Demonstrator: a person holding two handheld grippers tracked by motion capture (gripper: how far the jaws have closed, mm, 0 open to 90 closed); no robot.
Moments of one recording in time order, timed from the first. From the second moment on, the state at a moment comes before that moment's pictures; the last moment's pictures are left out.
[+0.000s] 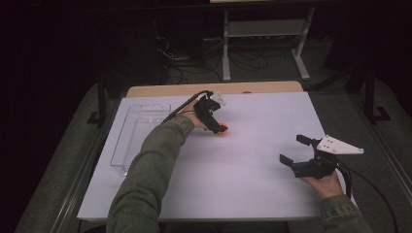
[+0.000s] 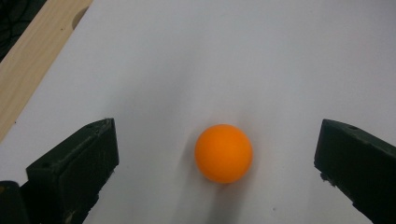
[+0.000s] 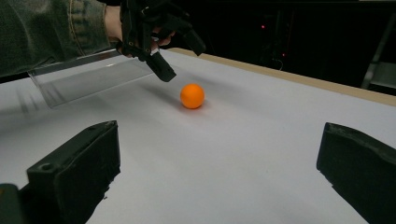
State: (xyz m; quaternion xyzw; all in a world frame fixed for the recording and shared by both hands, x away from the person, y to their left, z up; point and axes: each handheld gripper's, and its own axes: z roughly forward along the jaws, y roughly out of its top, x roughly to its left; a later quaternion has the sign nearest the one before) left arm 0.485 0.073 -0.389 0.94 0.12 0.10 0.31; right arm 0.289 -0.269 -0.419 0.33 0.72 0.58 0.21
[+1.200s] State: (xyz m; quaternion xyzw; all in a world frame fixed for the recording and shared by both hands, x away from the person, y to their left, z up) left arm 0.494 0.066 -0.408 0.96 0.08 0.08 0.25; right arm 0.289 -0.268 -0.419 0.33 0.72 0.58 0.20
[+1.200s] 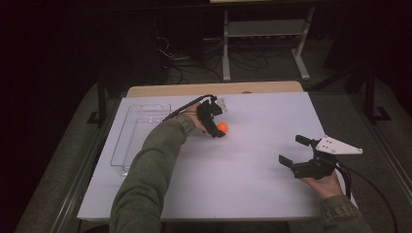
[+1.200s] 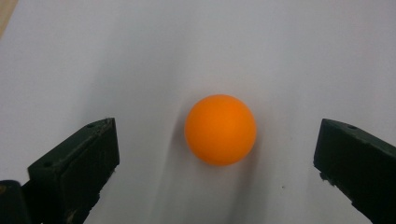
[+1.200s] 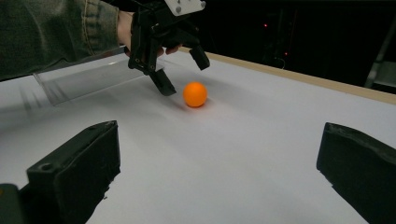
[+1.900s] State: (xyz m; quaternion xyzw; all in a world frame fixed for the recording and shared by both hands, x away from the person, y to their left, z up) left arm 0.498 0.064 -0.419 0.97 0.08 0.09 0.23; right arm 0.289 -0.265 -0.420 0.32 0.73 0.57 0.20
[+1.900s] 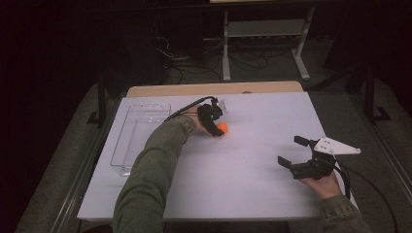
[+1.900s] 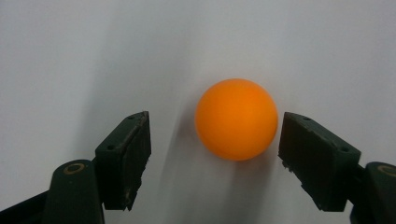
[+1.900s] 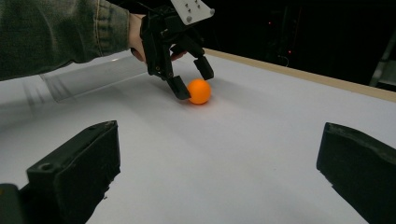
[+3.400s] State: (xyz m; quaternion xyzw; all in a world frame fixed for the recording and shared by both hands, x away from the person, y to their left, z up) left arm 0.497 0.063 -0.409 0.97 0.06 0.06 0.24; right arm 0.289 -0.265 -0.421 0.33 0.73 0.57 0.20
